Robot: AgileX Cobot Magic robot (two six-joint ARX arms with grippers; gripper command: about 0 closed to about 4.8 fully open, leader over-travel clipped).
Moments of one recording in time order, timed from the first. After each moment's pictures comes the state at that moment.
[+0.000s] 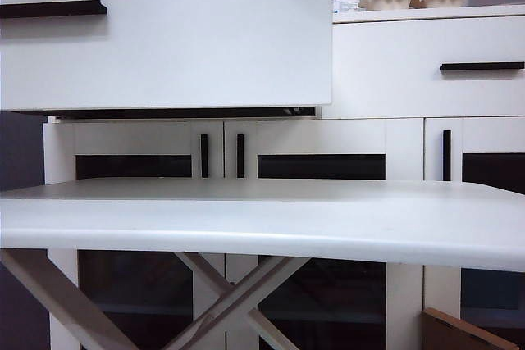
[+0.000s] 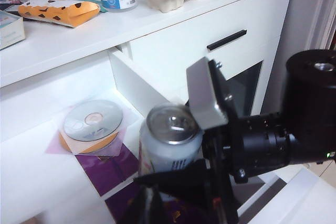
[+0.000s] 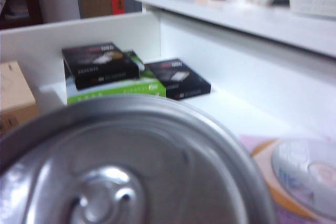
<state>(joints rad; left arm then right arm) -0.36 1.37 1.91 -0.74 0.38 0.16 0.57 1.79 1.63 0.11 -0.27 -0.03</state>
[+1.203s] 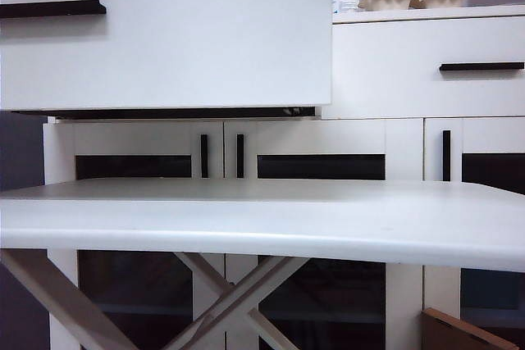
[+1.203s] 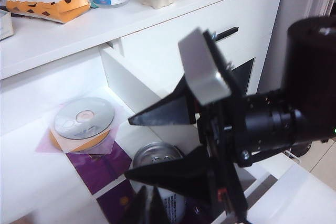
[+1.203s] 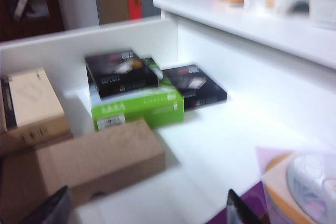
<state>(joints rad) -0.36 1.37 1.91 -0.76 0.41 0.16 0.58 1.78 1.76 -0.04 -0.32 -0.03</state>
